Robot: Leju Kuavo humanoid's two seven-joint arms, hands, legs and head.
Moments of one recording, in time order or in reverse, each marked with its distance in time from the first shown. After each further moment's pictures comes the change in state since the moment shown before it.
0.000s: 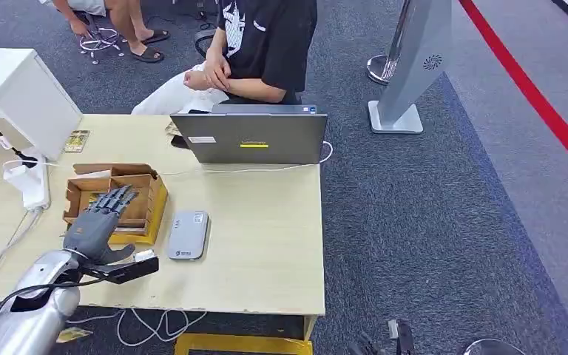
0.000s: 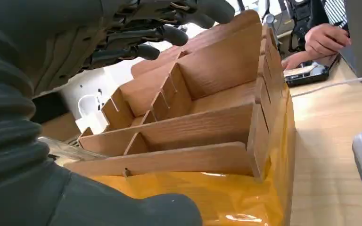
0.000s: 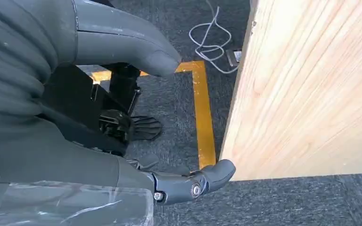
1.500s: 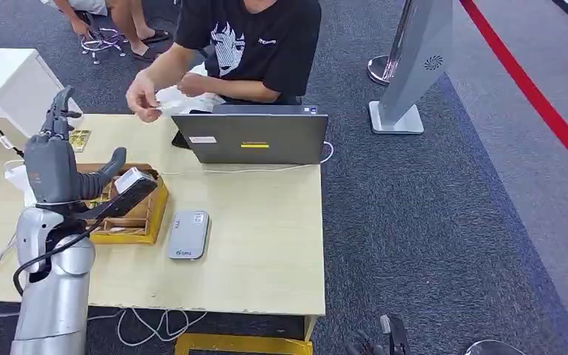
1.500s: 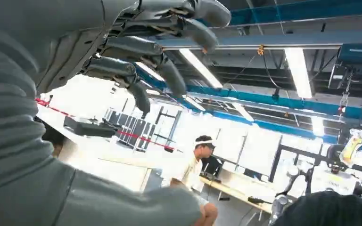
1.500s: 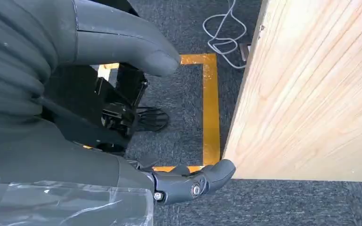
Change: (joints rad) left arm -0.099 -0.348 0.246 -0.391 0.034 0.185 -0.029; right arm -0.016 0.000 0.045 0.000 0.041 -0.032 0.025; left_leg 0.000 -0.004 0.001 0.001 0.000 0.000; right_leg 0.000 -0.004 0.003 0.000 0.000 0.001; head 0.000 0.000
